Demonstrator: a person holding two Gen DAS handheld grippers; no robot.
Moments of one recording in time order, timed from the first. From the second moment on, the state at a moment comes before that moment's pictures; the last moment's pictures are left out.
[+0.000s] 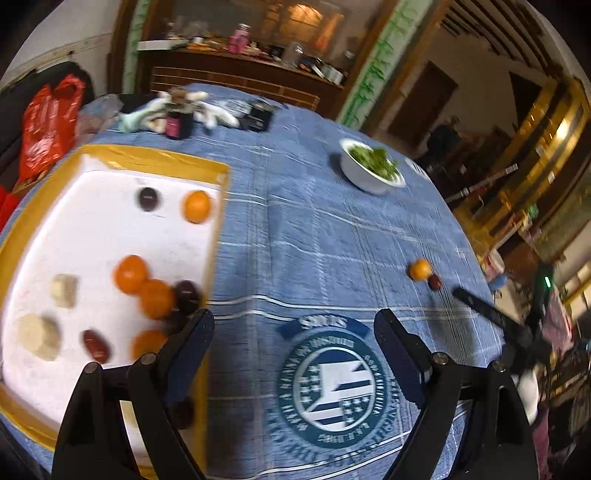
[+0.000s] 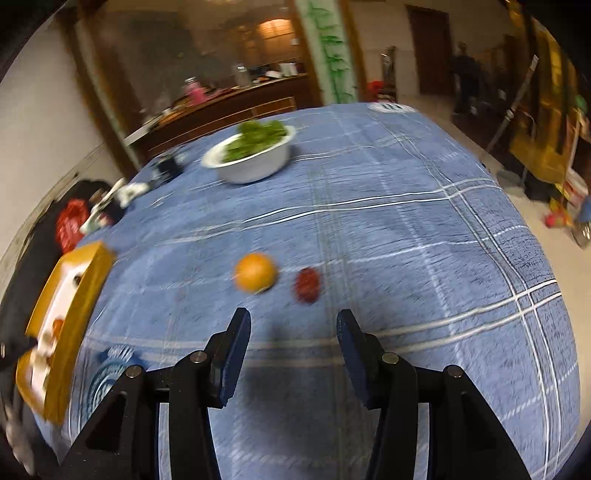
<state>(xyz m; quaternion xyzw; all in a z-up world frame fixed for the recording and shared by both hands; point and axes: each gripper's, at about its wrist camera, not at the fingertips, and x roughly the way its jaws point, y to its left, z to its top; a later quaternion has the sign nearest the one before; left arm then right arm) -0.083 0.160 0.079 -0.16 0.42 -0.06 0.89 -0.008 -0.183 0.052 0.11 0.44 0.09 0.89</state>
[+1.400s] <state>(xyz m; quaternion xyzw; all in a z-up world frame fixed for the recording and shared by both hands) 0.008 0.021 0.054 -0.05 0.43 -0.14 0.89 0.025 -0.218 0.038 0.20 0.41 0.09 0.89</state>
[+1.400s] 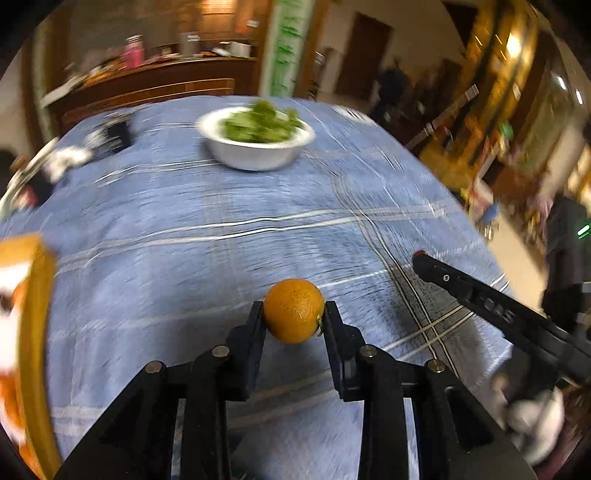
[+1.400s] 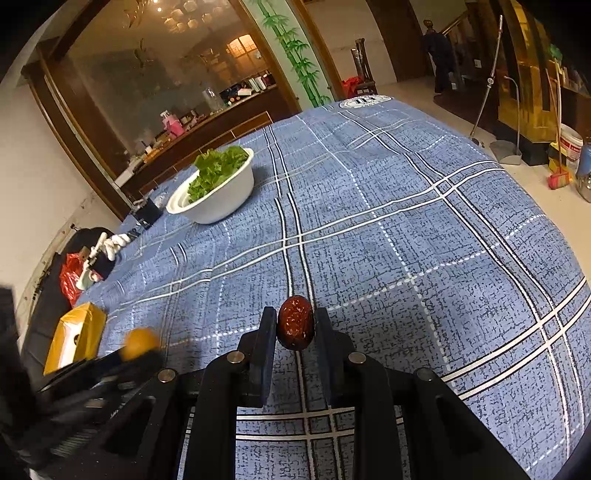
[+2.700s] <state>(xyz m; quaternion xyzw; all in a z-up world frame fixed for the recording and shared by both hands) -0.132 0.368 0.055 -0.29 0.35 0.14 0.88 -0.031 0.133 0.073 0.10 0.49 0.40 0.77</state>
